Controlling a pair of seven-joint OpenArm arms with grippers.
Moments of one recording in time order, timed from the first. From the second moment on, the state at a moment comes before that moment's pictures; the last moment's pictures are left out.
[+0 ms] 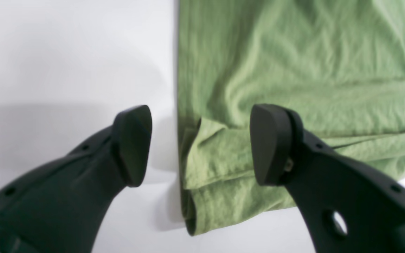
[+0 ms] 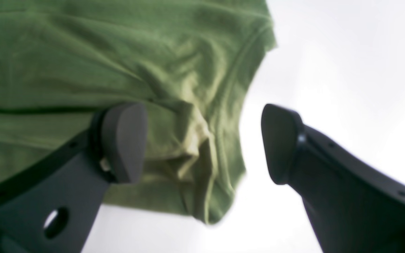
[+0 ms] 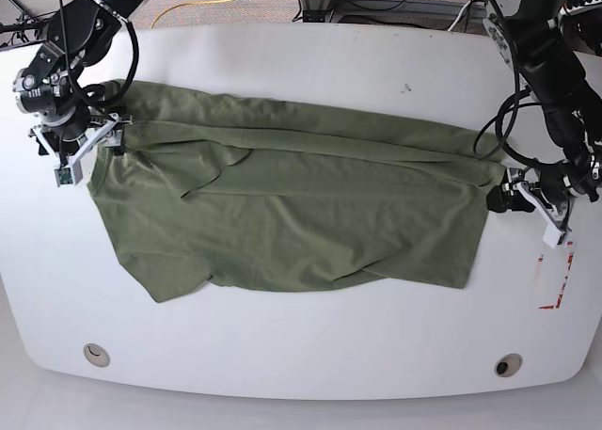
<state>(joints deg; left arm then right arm) -17.5 -19.2 -35.1 70.3 -34.4 -42.8 73.2 -4.1 8.4 42.3 105.5 17.6 41.1 -70.8</state>
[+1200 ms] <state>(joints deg) -7.2 -17.1 -17.4 72.7 -21.2 -43.0 50.9 -8.5 7.5 46.0 92.8 16.7 41.0 -68.4</state>
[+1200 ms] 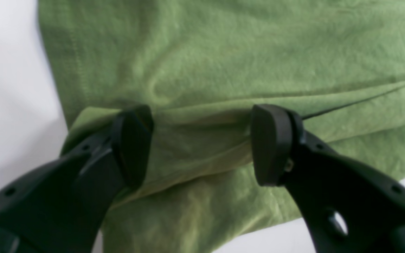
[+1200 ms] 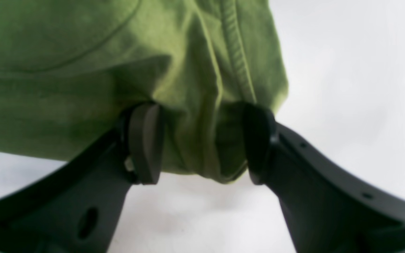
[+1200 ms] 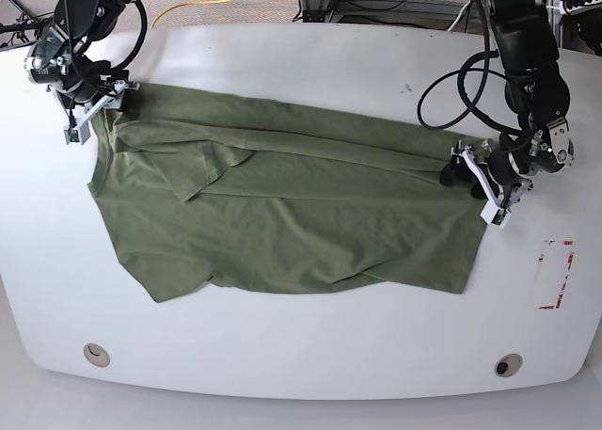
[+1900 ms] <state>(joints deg) 13.3 -20.6 -23.0 90.7 -22.0 -43.4 56.5 -15.9 10.3 45.6 99.7 17.2 41.1 -68.9</state>
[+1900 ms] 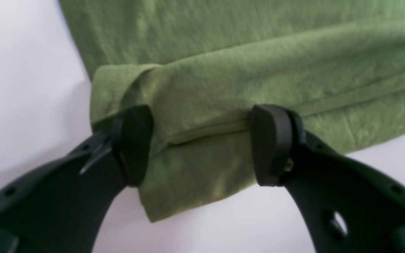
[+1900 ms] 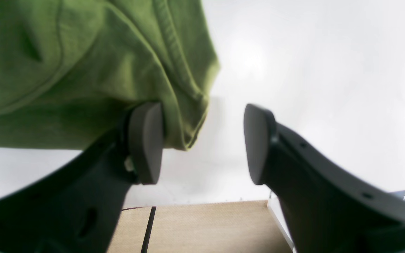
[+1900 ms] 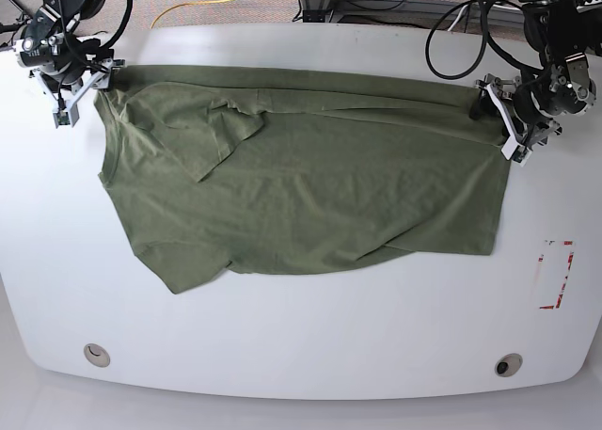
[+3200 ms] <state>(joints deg) 4.1 -15.9 -30.1 105.9 -19.2 -43.0 70.5 6.8 12.6 38.5 87.3 24.6 40.6 -72.7</state>
